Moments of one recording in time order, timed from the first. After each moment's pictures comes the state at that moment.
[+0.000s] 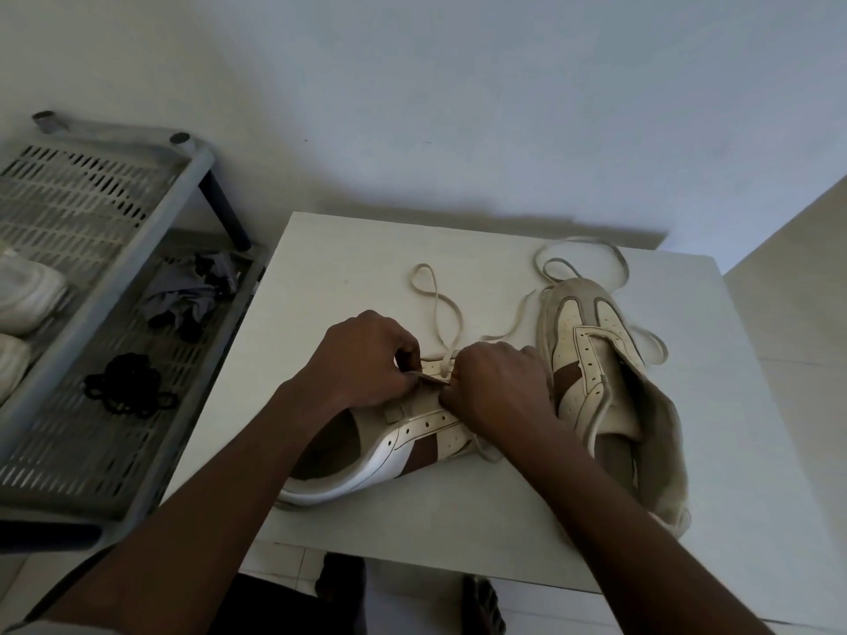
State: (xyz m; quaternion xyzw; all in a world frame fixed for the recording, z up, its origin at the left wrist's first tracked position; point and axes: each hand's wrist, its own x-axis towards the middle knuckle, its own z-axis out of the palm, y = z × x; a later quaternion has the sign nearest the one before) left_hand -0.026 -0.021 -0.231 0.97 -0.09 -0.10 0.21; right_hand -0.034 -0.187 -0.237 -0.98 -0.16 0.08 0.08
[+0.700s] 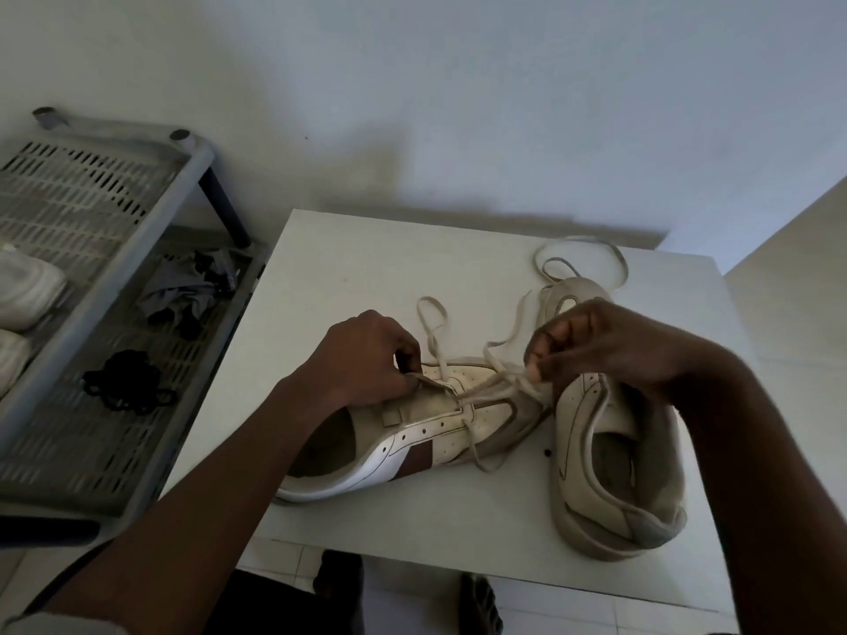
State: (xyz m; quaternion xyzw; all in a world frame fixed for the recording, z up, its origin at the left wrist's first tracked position) left_hand -0.027 -0.022 -0.231 0.96 -0.09 -0.12 0.23; right_hand 0.002 -0.282 -0.175 -0.80 -0.17 0.36 0.44
